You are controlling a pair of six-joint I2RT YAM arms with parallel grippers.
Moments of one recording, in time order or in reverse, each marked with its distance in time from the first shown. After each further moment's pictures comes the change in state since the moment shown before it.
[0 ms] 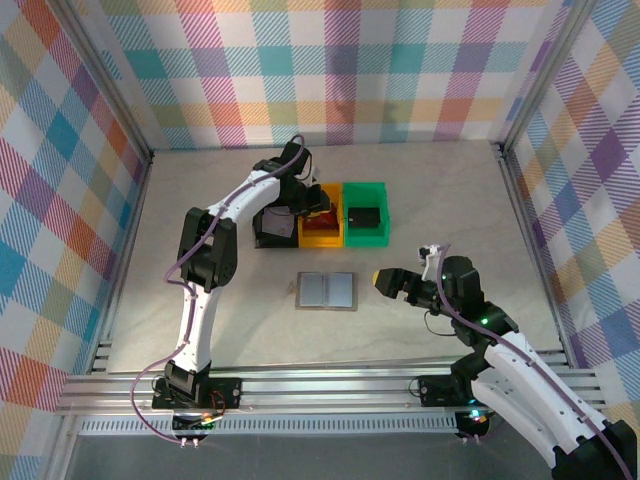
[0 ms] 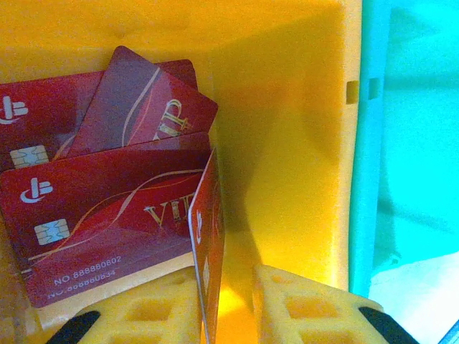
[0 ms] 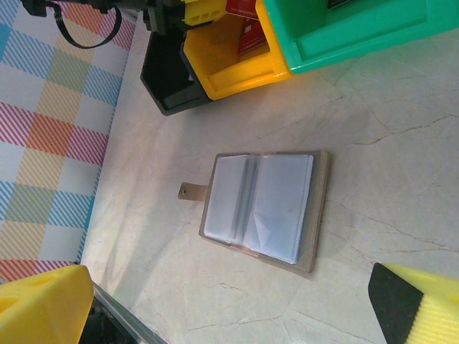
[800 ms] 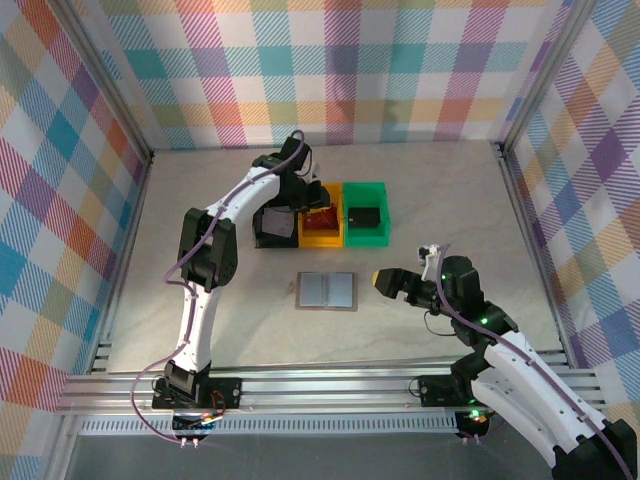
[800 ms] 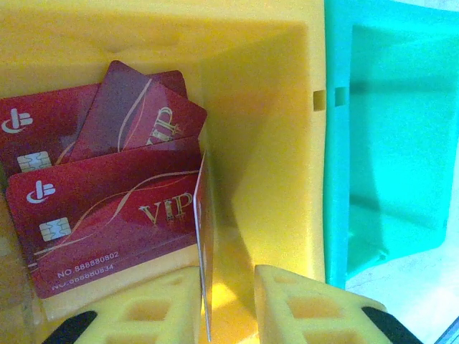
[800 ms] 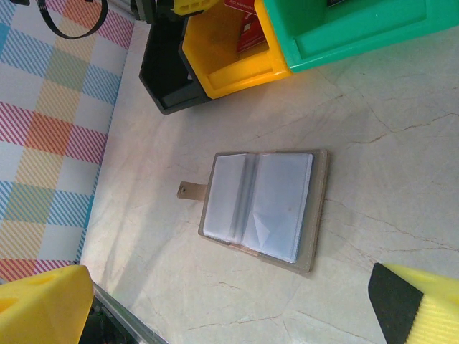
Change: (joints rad) left arm 0.000 0.005 0.060 -0.051 -0.008 0.018; right arm 0.000 0.004 0.000 0.000 0.000 0.000
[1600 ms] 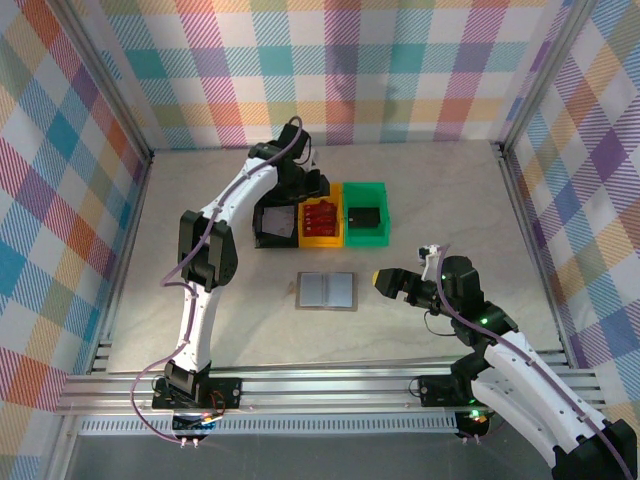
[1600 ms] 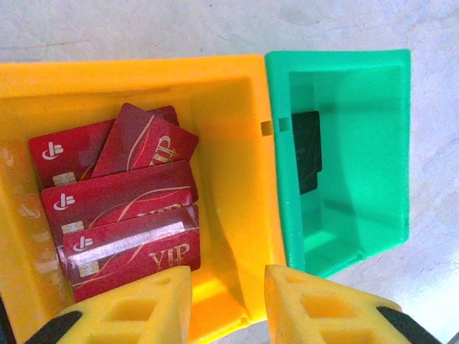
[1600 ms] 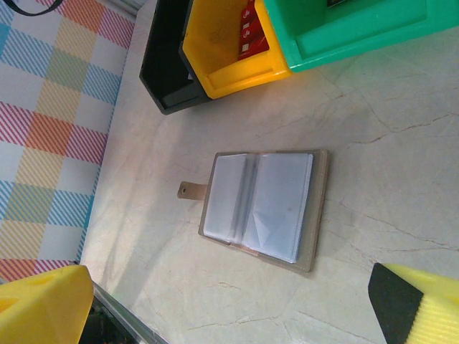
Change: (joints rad) left arm 0.001 0.003 0.158 -0.127 -0.058 0.040; right arm 0.000 -0.001 0.000 0.000 0.000 0.000
